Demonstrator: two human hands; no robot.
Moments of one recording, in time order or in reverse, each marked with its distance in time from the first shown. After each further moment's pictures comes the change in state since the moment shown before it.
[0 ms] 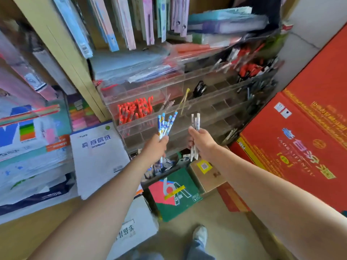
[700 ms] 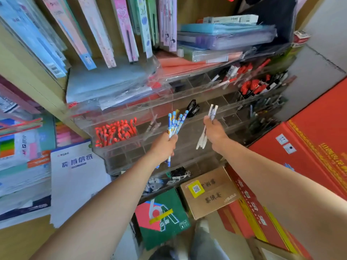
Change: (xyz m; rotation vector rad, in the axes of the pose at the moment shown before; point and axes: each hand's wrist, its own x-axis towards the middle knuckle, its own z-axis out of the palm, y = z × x) left_hand 0.104 0.088 0.052 0.048 -0.004 -0.002; right_hand 0.126 -0.090 -0.082 -0.313 0.179 -0.063
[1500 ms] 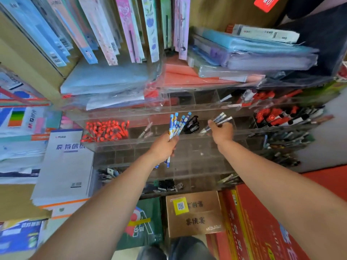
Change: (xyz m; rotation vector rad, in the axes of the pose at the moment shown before) left_hand 0.066 0.031 0.033 -0.117 0.122 -0.103; right_hand 0.119 -0.023 -0.022 -0.113 -0.029 -0.097
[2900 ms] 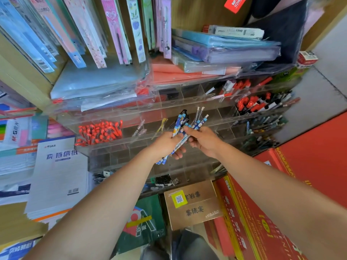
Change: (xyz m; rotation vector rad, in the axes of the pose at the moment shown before) left_hand -0.028 0.020 0.006 -0.201 -0.284 0.006; right_hand -0.081 0.001 -0.014 0.332 -0.575 0.050
